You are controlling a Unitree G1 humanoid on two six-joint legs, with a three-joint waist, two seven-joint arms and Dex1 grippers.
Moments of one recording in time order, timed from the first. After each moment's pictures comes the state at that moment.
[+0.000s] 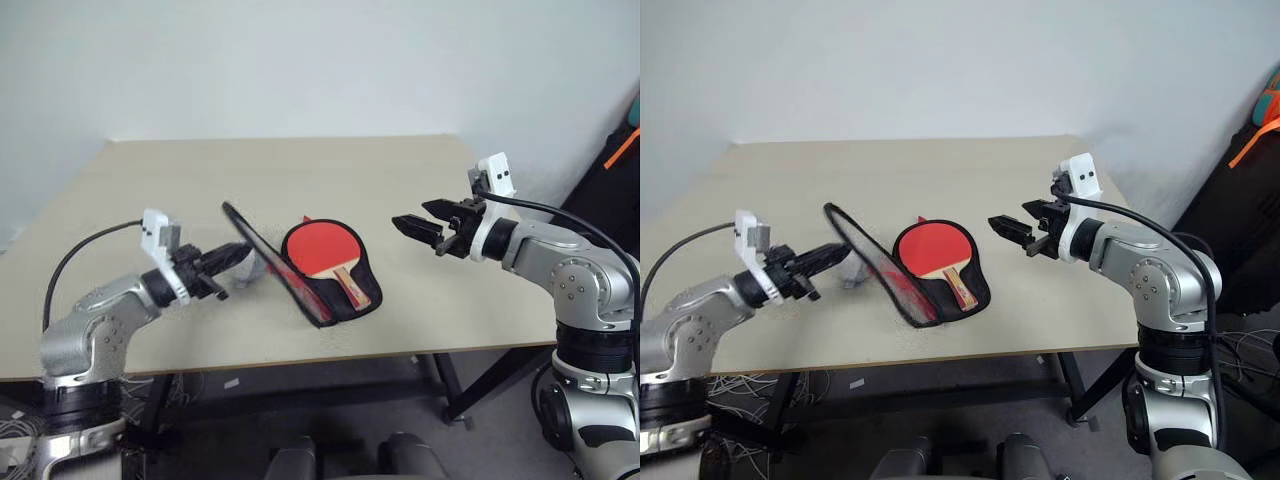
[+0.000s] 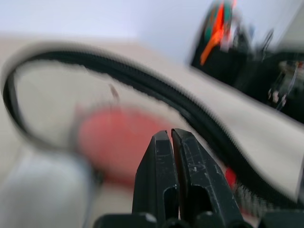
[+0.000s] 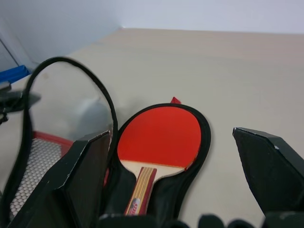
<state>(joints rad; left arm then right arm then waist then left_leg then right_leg) -0.38 0.54 0.28 -0.08 -0.67 0.74 -0.77 -0.66 -0.44 -0.14 -0.24 0.61 1.12 0.52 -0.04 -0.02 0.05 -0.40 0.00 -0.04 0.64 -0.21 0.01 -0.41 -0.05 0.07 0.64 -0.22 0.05</state>
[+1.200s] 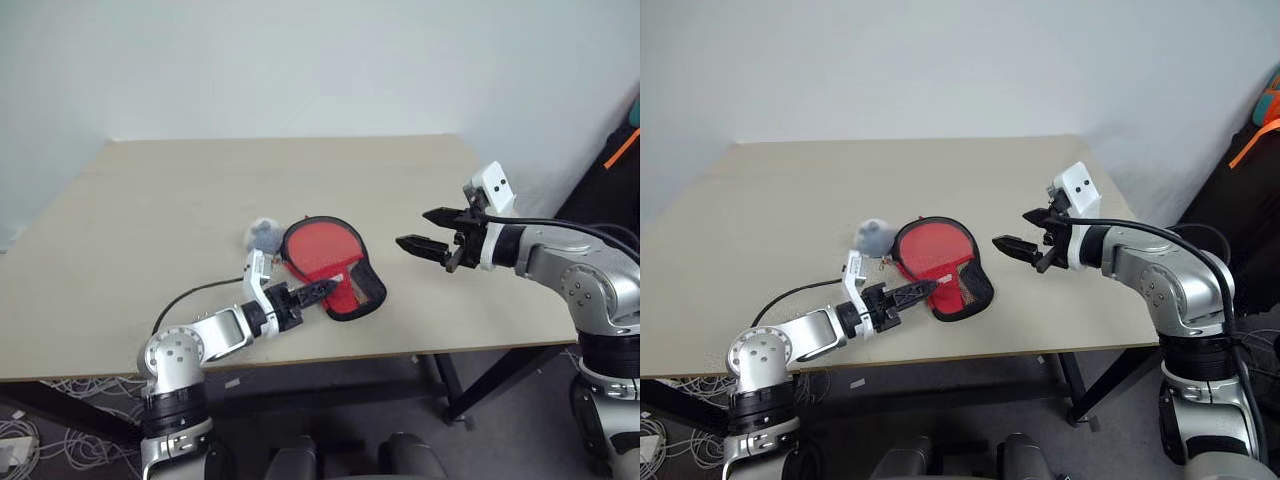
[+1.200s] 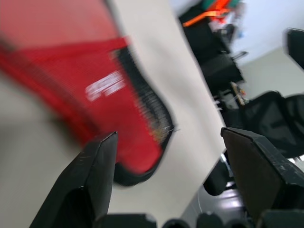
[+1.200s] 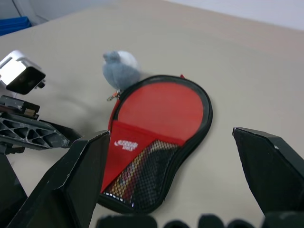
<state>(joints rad) -0.27 0.18 0.38 -0.12 -1.01 1.32 -0.21 -0.58 -0.61 -0.01 -0.28 0.58 1.02 0.64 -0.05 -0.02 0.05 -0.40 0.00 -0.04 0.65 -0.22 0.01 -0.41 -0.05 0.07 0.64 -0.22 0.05</state>
